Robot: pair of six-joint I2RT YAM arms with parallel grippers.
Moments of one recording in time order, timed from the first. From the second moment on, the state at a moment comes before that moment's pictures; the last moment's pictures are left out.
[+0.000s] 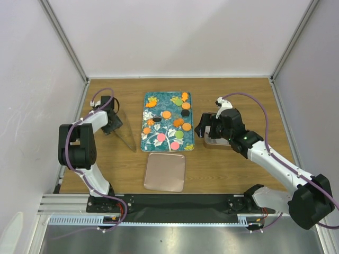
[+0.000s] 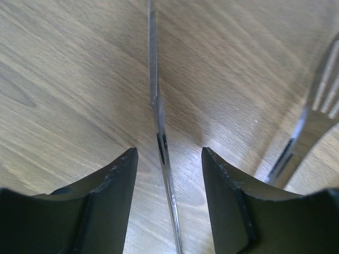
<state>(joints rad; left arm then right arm) 0.02 1.76 1.08 -0.43 -0.27 -0.59 0.53 1.14 0.81 -0.21 -0.03 0.47</state>
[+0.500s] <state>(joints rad) 0.04 1.79 1.09 -0.42 -0.26 -0.59 0.53 1.14 0.81 -0.23 -0.05 0.47</state>
